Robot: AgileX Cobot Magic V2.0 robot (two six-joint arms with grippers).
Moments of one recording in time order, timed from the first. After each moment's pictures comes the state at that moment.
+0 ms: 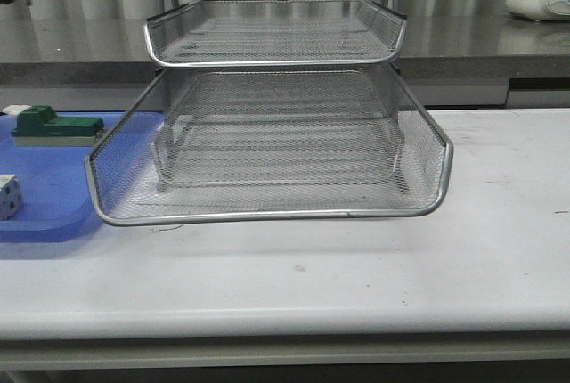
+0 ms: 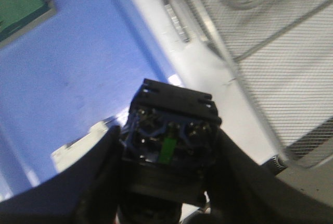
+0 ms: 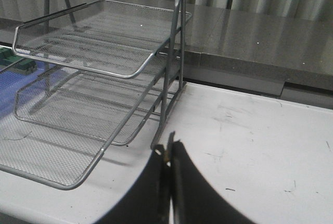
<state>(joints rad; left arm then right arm) -0.19 1.66 -1.69 -0.18 1.25 0.50 0.13 0.17 -0.32 0.35 0.35 -0.38</state>
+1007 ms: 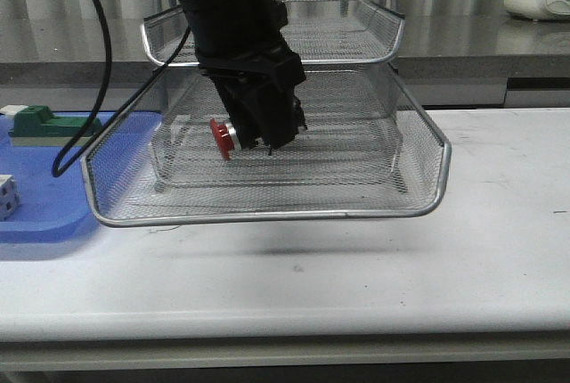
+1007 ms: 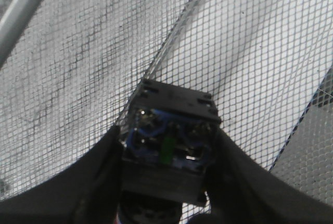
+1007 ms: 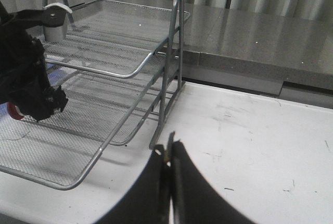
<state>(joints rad) -0.61 1.97 -1.68 -0.16 0.98 0.51 0.13 0.17 -0.32 0.35 0.35 -0.38</state>
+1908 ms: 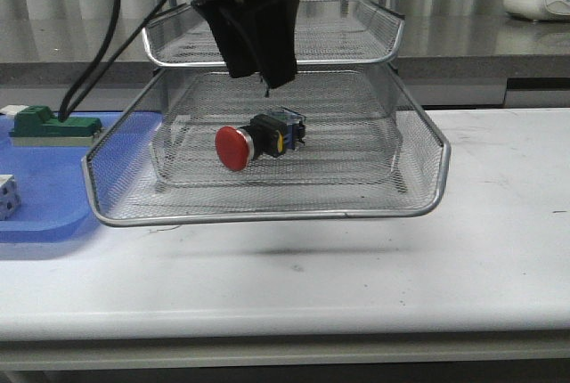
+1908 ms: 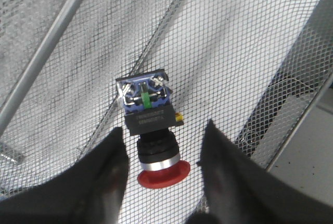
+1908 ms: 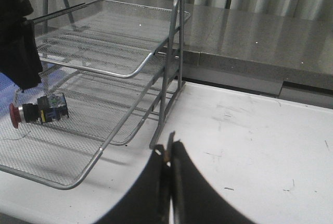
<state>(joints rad) -0.61 1.94 -1.87 -0.16 1.24 0.46 0.13 0.17 -0.32 0.35 0.35 -0.38</state>
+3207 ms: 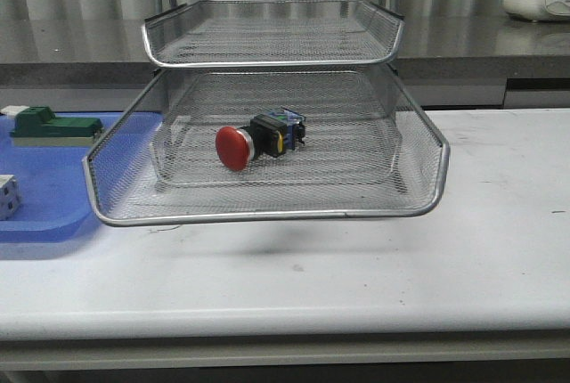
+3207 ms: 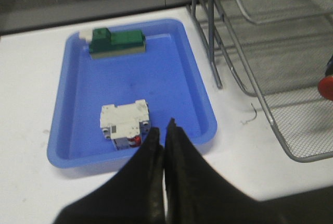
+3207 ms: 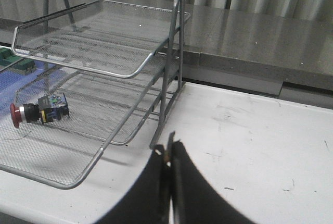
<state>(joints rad) 0.00 0.43 -0.55 -0.23 0.61 0.32 0.13 0.17 -0.32 0.35 0.35 -0.38</state>
